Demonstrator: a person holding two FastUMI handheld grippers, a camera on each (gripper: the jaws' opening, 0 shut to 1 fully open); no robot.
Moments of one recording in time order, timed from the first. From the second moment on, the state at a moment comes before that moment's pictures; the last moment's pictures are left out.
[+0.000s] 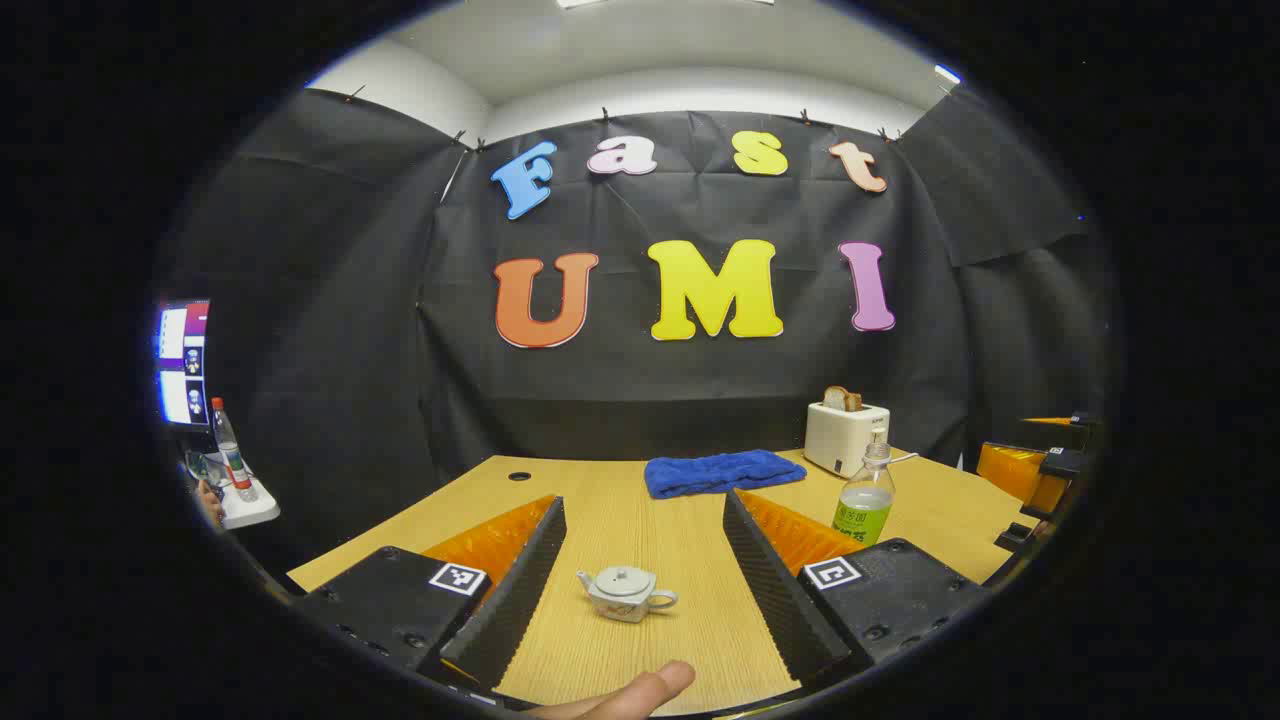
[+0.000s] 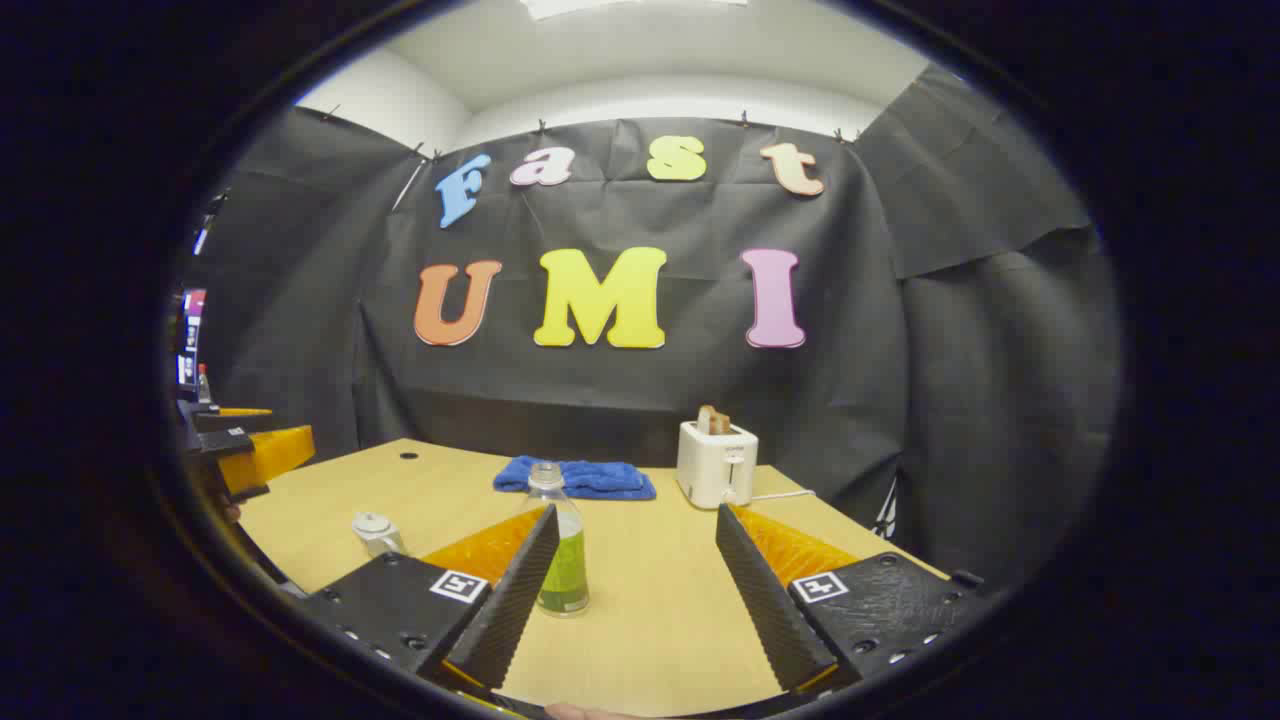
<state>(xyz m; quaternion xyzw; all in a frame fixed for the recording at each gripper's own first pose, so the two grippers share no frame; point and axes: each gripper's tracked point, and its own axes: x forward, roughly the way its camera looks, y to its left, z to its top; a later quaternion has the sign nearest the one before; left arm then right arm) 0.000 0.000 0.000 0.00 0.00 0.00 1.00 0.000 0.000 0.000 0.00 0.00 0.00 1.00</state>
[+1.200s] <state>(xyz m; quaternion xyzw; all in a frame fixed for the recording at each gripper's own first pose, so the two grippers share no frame) 0.050 0.011 -0.084 0.01 0.07 -0.01 1.00 0.037 0.010 -0.061 -0.01 0.03 0.01 1.00</state>
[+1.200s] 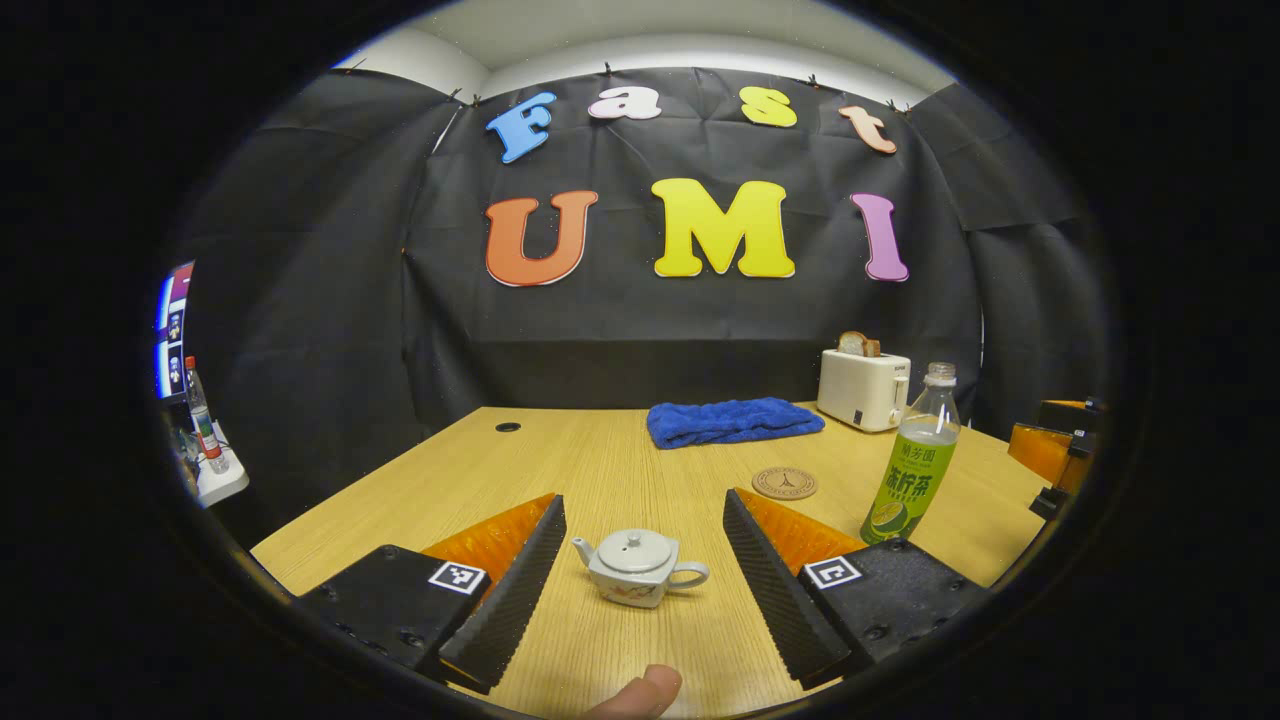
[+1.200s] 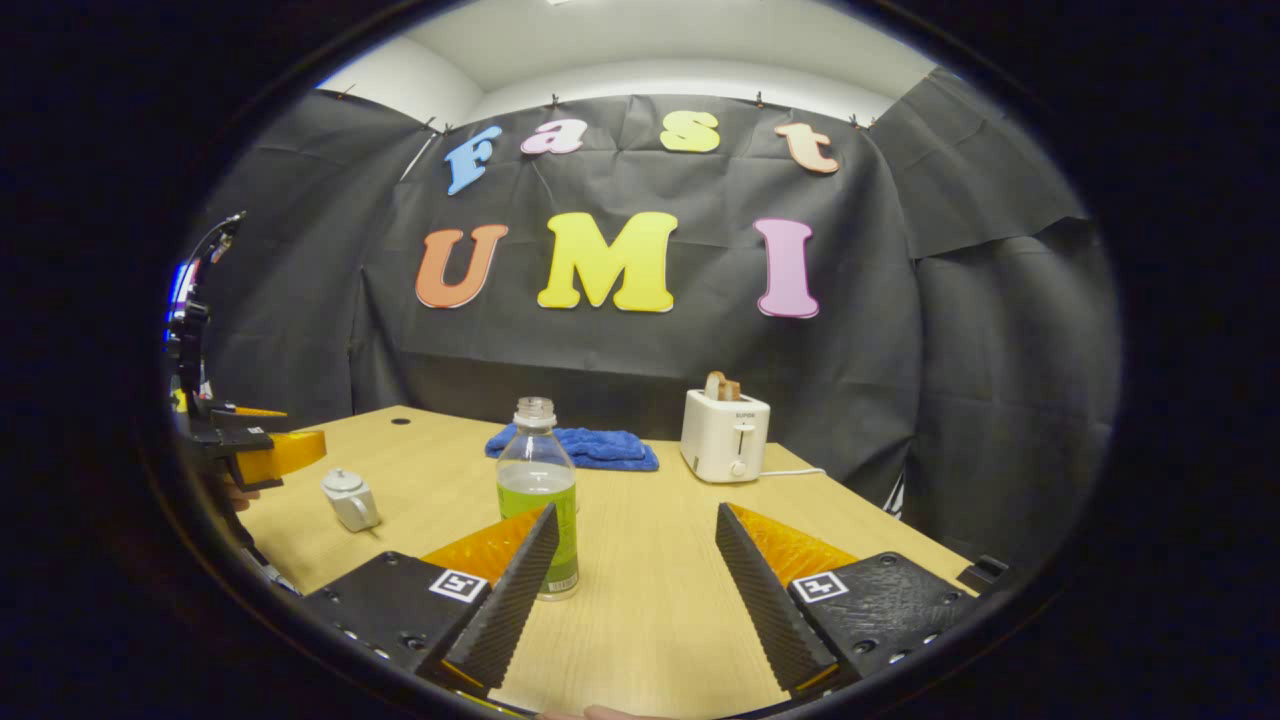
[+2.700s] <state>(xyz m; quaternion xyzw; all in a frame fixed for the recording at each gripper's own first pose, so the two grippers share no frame) 0.102 0.016 -0.107 -0.03 0.09 0.00 1.00 0.074 0.057 -0.118 -0.01 0.09 0.09 0.99</state>
